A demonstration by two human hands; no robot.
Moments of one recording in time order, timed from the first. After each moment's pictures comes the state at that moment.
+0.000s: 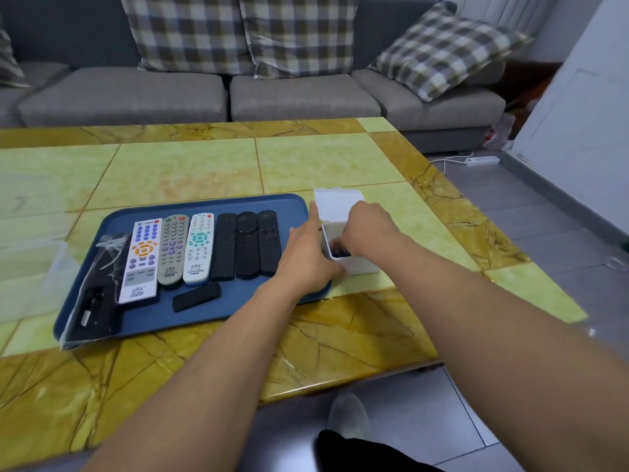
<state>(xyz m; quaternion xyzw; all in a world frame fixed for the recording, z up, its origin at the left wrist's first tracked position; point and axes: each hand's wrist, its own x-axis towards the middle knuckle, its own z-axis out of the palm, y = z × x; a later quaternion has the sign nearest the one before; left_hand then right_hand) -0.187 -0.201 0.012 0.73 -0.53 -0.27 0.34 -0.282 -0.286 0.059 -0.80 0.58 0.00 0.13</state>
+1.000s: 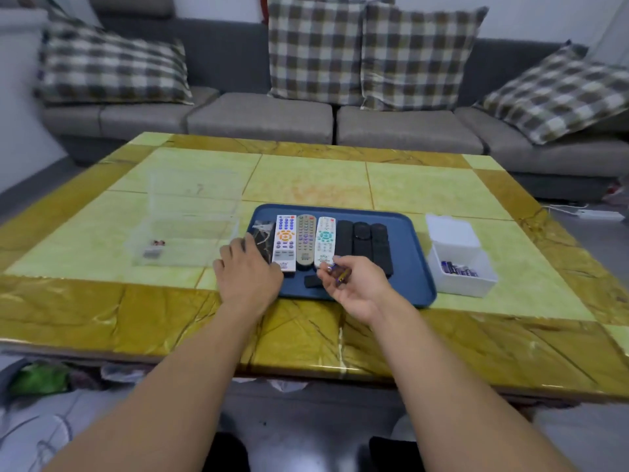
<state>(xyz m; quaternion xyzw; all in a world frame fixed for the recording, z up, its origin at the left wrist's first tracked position) -0.029 -0.011 0.015 0.95 -0.27 0.02 0.18 -0.173 -0.111 0.049 -0.29 0.40 -0.21 0.84</state>
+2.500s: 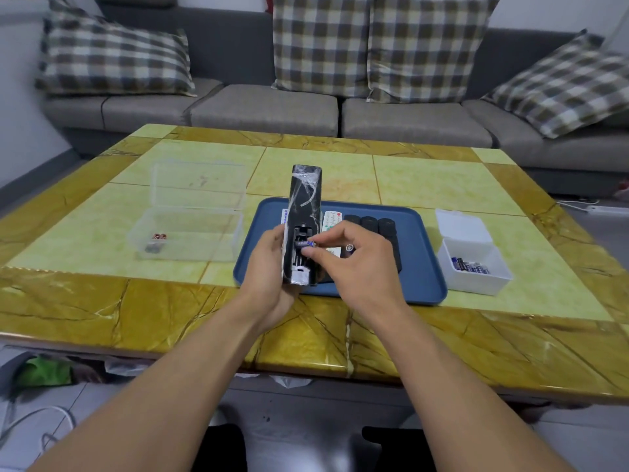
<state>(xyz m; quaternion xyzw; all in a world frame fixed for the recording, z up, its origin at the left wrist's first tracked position) -0.077 0.003 0.065 0.46 -0.15 -0.43 0.76 -0.185 -0.078 0.077 -0.77 0.26 -0.35 0.46</state>
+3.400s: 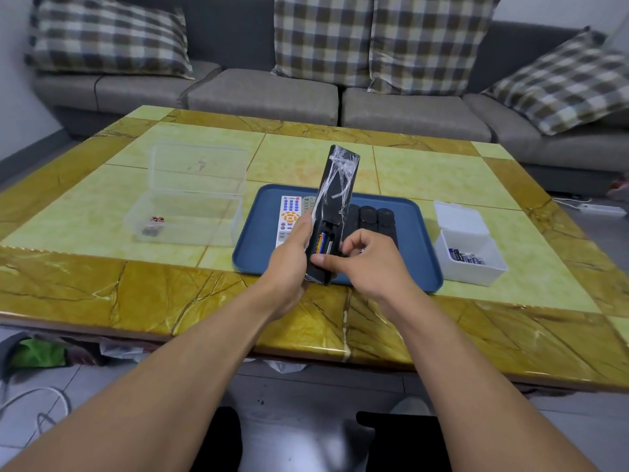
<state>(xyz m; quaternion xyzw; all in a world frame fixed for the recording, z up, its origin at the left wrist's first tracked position) -0.091 -0.012 0.052 0.54 -0.18 -0.44 0.69 -0.197 -0.088 0.072 -0.73 0.39 -0.22 0.52</state>
